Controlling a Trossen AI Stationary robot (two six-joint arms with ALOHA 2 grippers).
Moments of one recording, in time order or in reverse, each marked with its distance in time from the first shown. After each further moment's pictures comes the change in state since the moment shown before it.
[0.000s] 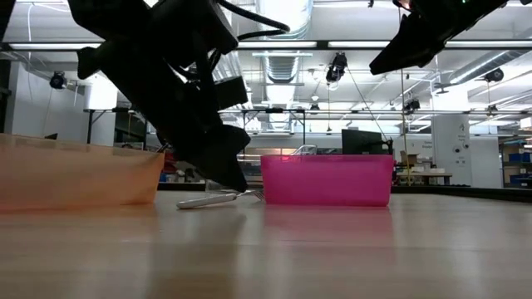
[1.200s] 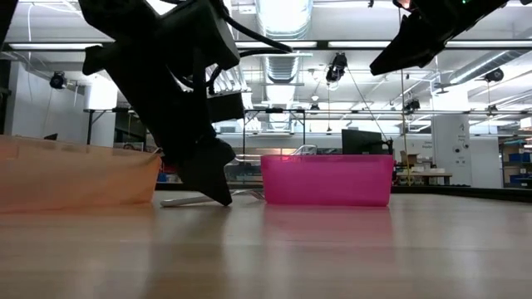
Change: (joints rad) left arm 0.038 0.000 0.020 -0.146 0.099 0.020; right arm 0.000 0.000 0.000 -0.005 0.000 0.000
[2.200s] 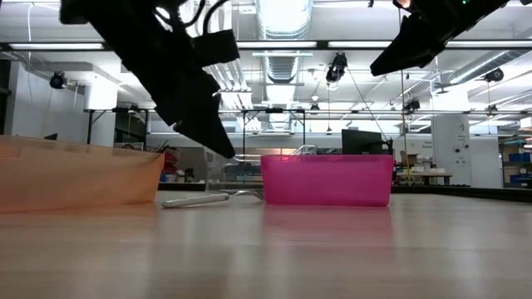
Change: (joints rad) left arm -0.080 -0.148 0.019 -0.029 -0.018 0.131; right arm 0.000 0.000 0.000 -0.004 0.000 -0.001
